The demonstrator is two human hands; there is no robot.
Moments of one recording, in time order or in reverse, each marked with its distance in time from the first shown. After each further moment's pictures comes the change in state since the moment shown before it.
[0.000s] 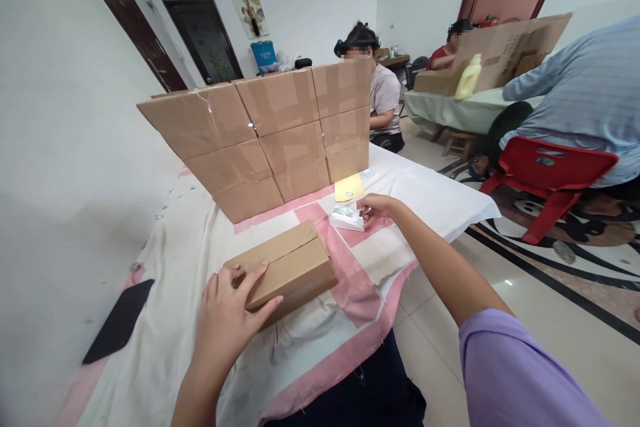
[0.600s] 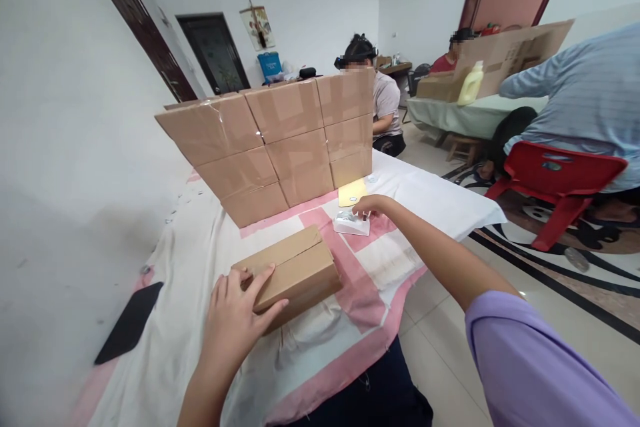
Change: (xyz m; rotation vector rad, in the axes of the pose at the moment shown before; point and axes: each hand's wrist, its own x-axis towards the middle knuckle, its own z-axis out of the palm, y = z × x) left_hand 0.002 0.000 -0.003 0.019 -0.016 0.007; right_hand -0.005 -0.046 0.020 -0.637 0.103 0.048
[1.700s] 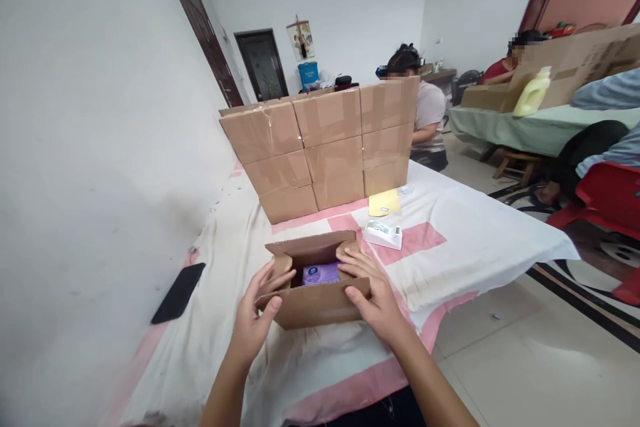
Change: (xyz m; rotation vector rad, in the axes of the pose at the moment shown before) left_hand -0.021 -0.017 0.004 -1.100 0.016 -0.309; right_hand -0.137 -0.008 0.185 0.400 0.553 -1.130
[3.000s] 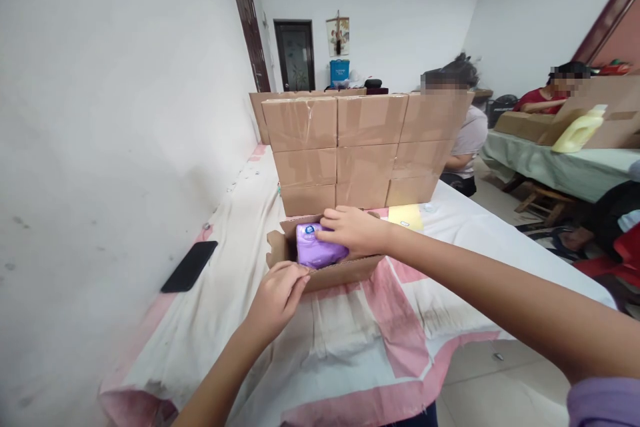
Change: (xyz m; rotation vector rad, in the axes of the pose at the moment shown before) left_hand 0.028 0.014 -0.006 0.518 0.050 0.416; right_hand 0.191 -0.016 0.014 -0.847 -0.899 -0.895
